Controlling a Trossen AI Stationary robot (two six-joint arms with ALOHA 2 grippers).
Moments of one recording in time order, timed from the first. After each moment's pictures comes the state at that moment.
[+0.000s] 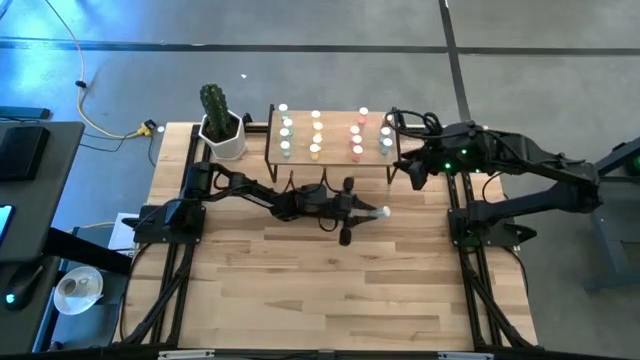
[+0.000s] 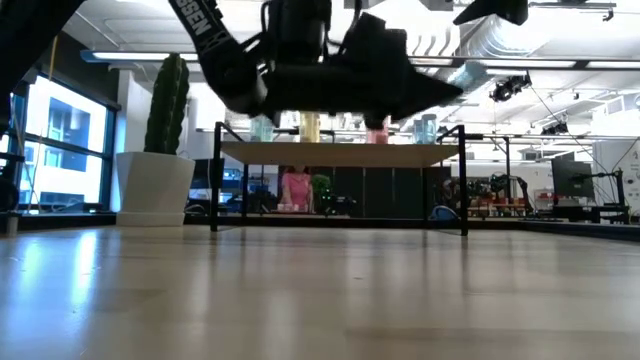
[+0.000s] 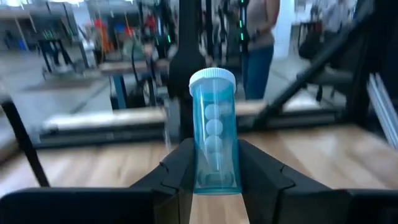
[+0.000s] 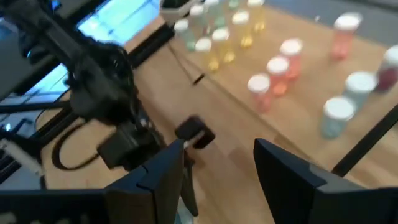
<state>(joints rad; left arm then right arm) 0.13 2.11 1.15 0.93 0.09 0.08 -0.14 0.98 1.28 -0.90 0.18 0.57</state>
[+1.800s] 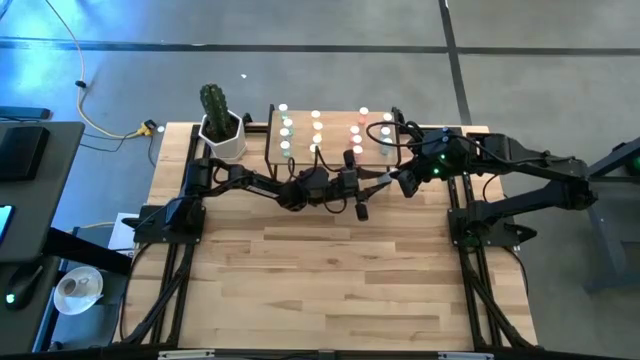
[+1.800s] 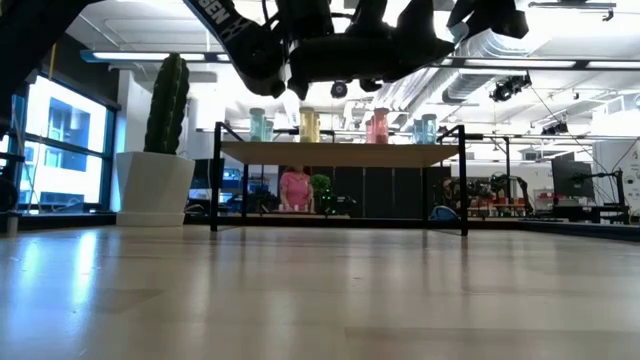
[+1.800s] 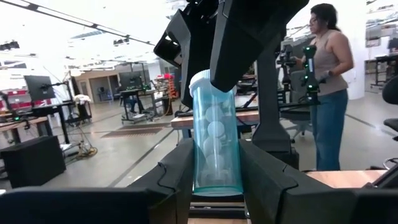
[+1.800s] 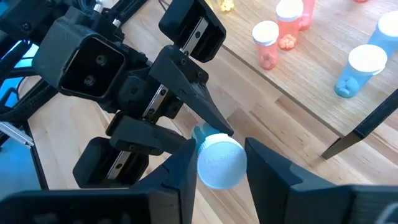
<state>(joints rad) 0.19 2.11 1.31 1.01 -0.11 0.18 -0.14 1.06 1.28 -0.99 0.10 0.63</state>
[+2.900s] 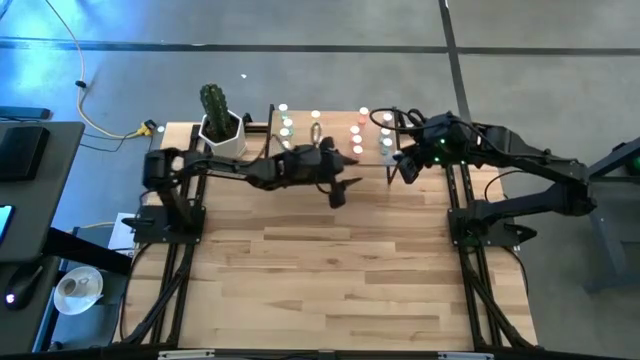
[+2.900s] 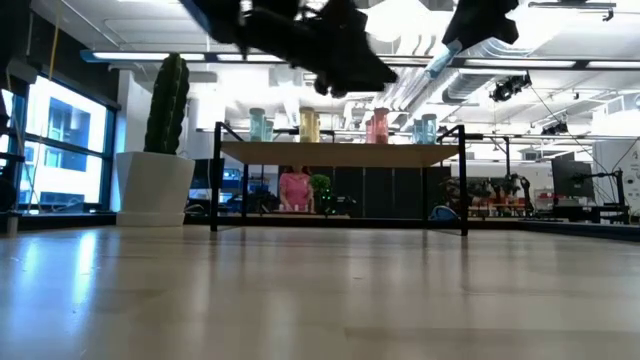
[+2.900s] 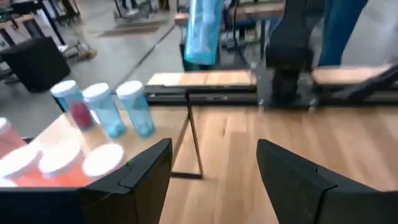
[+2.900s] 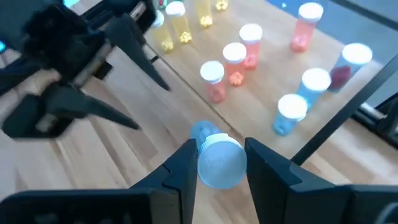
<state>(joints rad) 0.27 1.79 1.22 0.28 -0.09 0.15 -0.29 1.06 1.28 -0.97 0.15 0.42</state>
